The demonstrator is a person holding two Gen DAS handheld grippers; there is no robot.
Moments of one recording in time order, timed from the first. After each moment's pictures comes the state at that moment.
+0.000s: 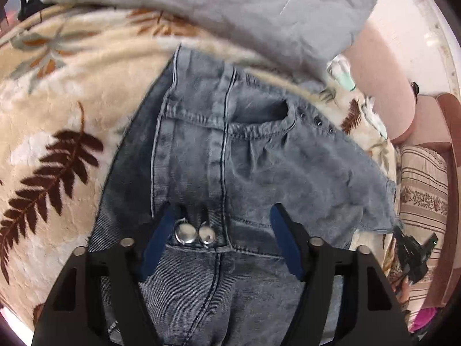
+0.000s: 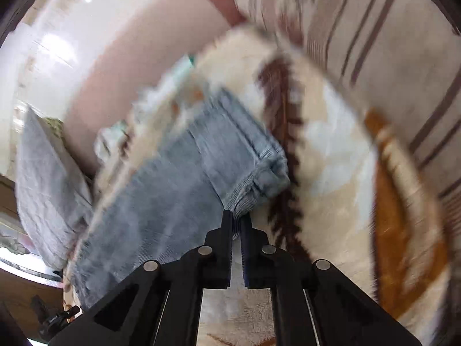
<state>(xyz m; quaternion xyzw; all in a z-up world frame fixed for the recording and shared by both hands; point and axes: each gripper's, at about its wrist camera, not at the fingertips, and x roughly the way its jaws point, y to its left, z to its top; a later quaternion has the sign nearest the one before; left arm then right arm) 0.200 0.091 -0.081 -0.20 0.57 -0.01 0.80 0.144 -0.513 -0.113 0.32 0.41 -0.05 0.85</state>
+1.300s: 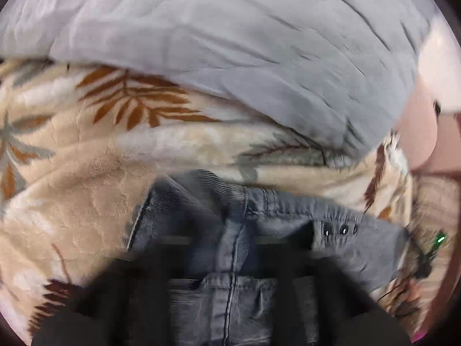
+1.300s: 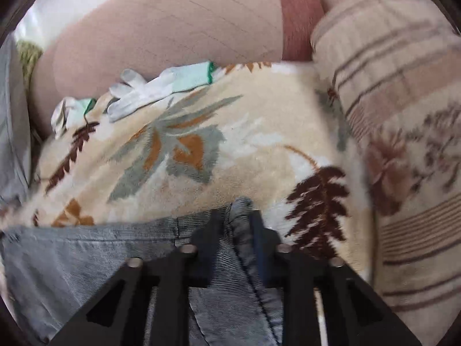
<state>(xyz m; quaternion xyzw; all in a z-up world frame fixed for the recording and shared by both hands) 0.335 0.117 -0.083 -0.16 0.59 0.01 0.79 0.306 -0.481 -0.114 0.06 0.49 -0.06 0.87</state>
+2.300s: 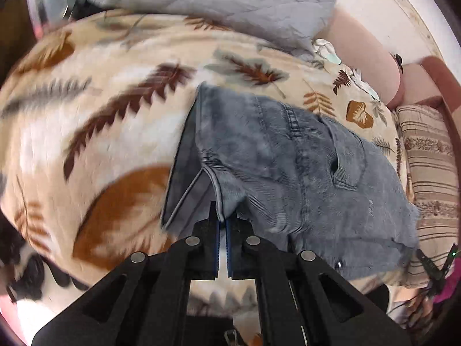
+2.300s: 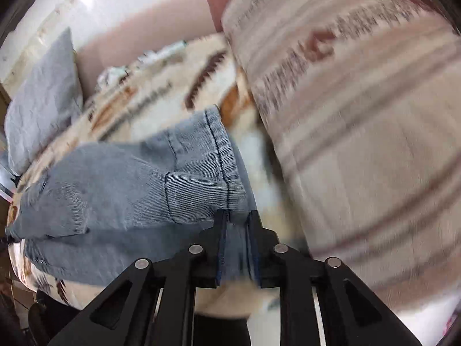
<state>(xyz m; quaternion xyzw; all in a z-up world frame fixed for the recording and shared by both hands) 0.016 0.120 -0.050 -0.15 0.53 0.00 0.83 -0.099 -0.509 -0.082 0.15 0.47 -0.09 0.86</state>
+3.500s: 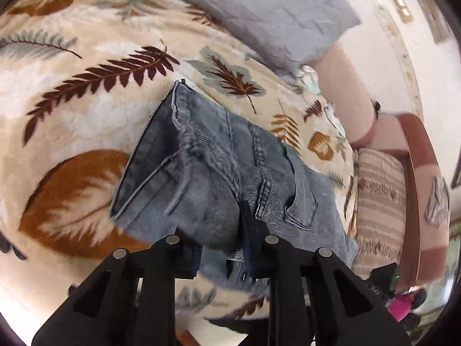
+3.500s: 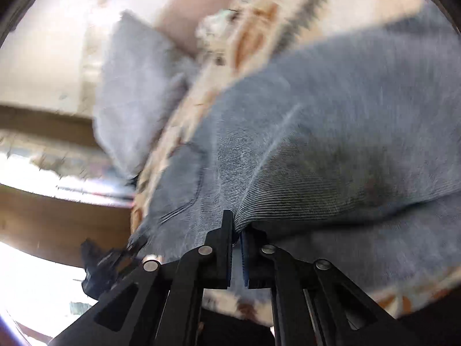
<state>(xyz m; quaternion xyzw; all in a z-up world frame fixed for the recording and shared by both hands) 0.019 0.125 -0.044 -0.31 0.51 -0.05 0.80 -0.048 -0.320 -0.103 0.39 0.48 0.19 0.76</state>
